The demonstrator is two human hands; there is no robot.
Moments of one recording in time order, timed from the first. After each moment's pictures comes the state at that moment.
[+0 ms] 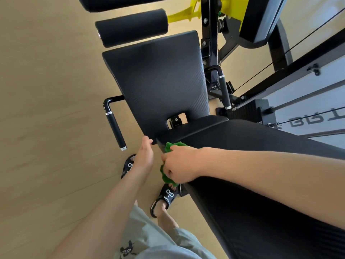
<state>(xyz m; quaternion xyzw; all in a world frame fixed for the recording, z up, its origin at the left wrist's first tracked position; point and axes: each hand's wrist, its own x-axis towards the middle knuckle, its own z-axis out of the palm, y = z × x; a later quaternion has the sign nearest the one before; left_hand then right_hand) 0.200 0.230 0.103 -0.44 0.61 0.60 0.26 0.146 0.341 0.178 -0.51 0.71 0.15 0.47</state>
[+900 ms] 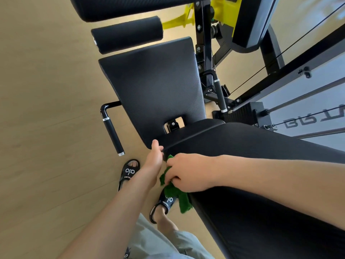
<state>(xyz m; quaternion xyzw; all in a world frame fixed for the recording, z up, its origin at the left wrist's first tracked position) 0.184 0.254 0.113 -0.46 0.51 0.65 0.31 0.152 0.370 0.210 -0.46 0.74 0.02 0.48</state>
